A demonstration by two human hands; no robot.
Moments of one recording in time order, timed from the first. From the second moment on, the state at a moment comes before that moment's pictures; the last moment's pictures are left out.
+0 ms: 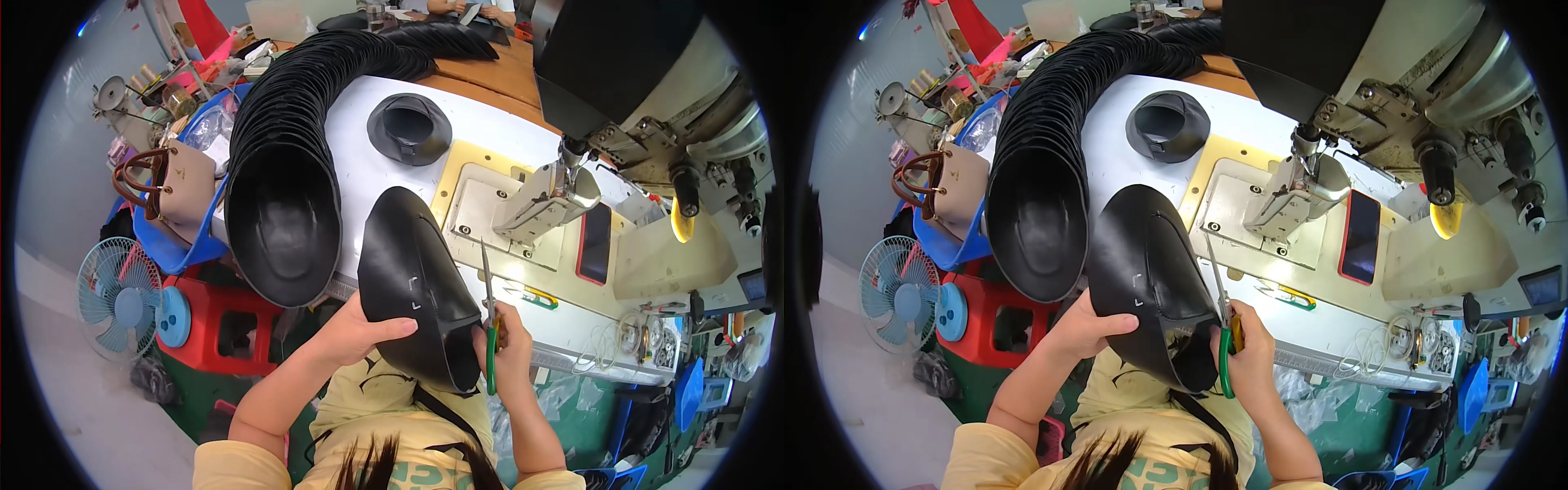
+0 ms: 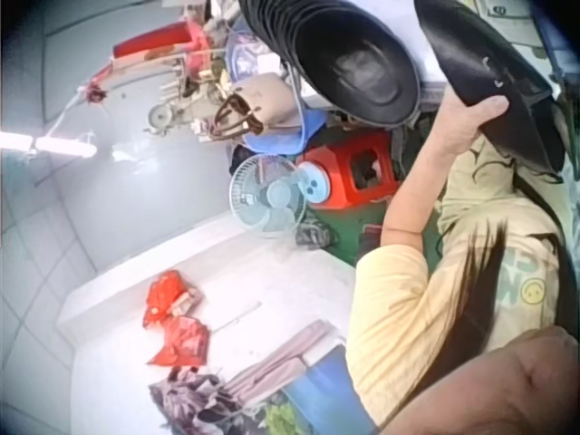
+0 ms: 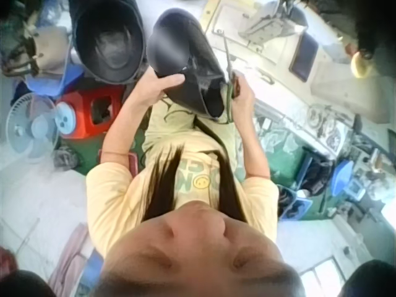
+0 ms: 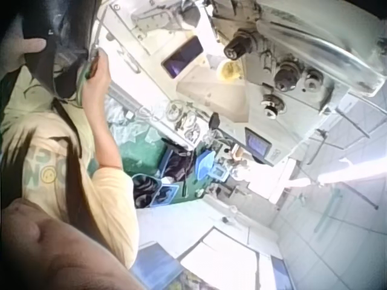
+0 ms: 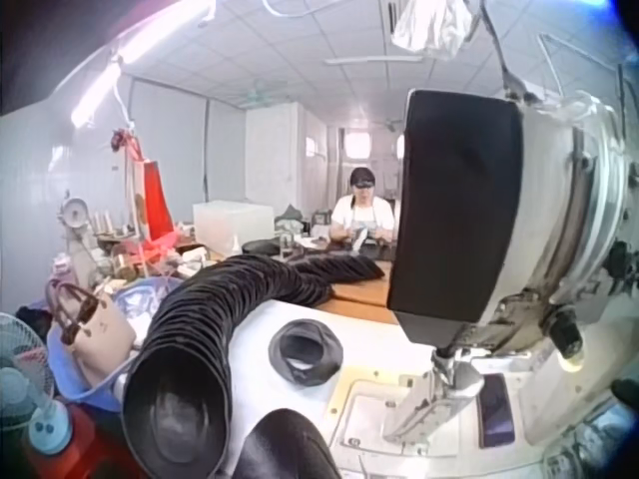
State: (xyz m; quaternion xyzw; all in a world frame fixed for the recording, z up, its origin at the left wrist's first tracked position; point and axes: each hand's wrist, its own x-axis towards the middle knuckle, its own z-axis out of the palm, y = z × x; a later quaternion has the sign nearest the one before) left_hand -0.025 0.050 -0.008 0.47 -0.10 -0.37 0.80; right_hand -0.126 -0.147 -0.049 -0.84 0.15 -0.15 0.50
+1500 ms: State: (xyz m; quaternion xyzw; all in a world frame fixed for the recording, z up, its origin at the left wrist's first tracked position) left_hand -0.051 0.014 -0.020 0.53 -0.13 -0.19 0.82; right_hand -0.193 -0.155 -0.036 -0.62 0.12 0.11 0.77
